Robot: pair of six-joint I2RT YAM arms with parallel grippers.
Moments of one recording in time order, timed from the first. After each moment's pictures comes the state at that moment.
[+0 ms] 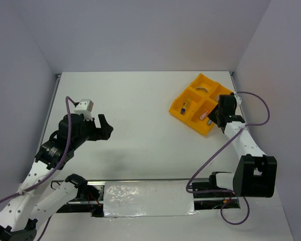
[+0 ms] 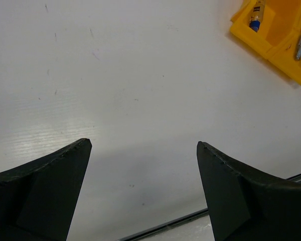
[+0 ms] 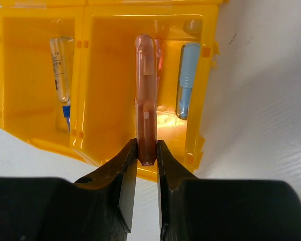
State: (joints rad) left arm -0.43 0.70 0.88 -0.67 -0.06 -0.39; right arm -0.07 1.23 0.80 -0.30 0.15 0.60
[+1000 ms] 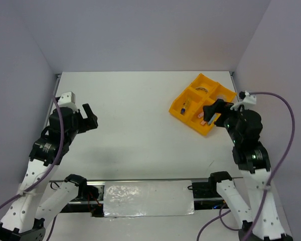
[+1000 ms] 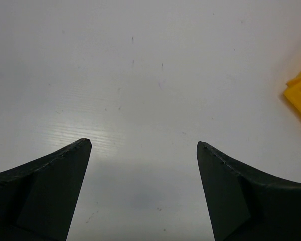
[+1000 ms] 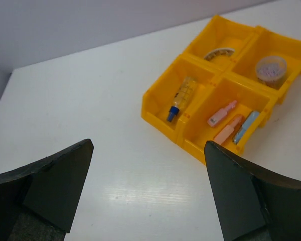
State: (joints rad) left arm -0.27 0.74 0.97 -0.73 -0.23 -0.40; right arm 0.09 0.66 0.96 -0.53 -0.01 0.36
